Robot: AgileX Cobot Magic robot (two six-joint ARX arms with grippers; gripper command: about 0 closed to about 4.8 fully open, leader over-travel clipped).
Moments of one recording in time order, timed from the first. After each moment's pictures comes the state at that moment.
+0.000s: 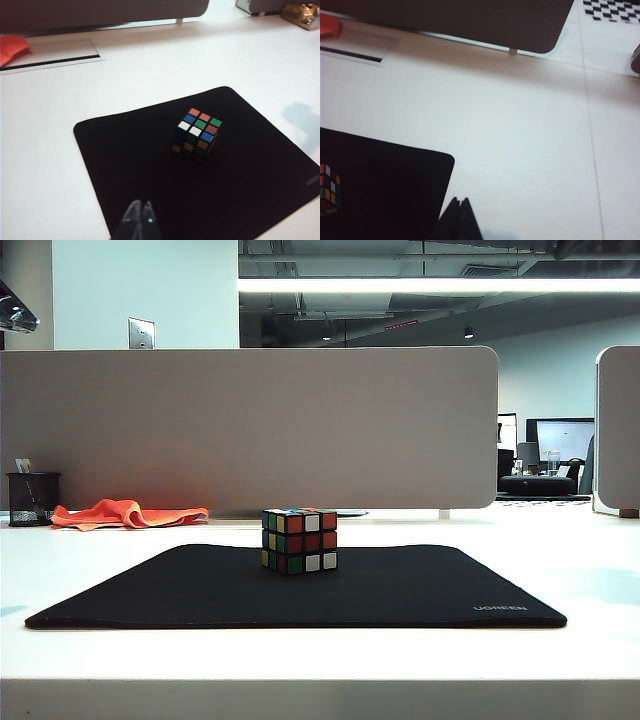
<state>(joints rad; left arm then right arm) -0.12 0.61 0.53 -0.22 0.40 0.03 0.28 1.10 1.16 -0.50 0.18 -0.04</state>
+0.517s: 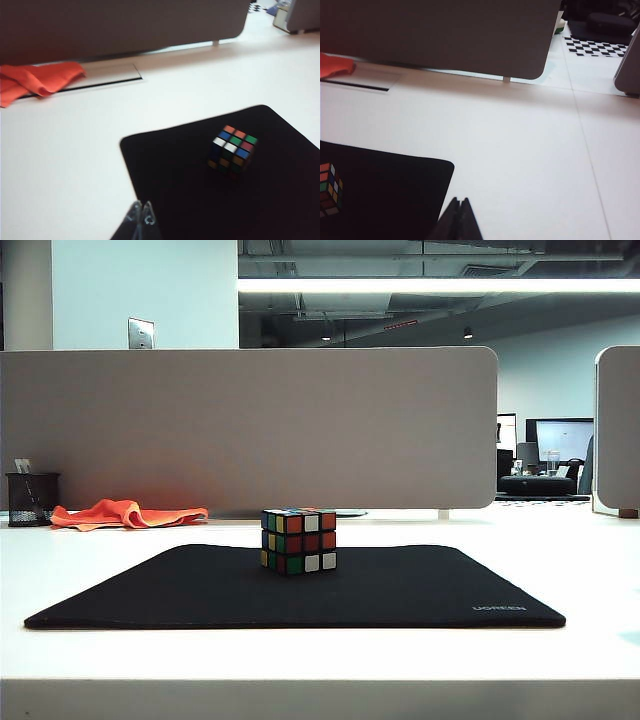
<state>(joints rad) -0.12 0.47 0.53 -0.27 0.24 0.05 0.28 0.67 0.65 -0.17 0.18 -0.03</state>
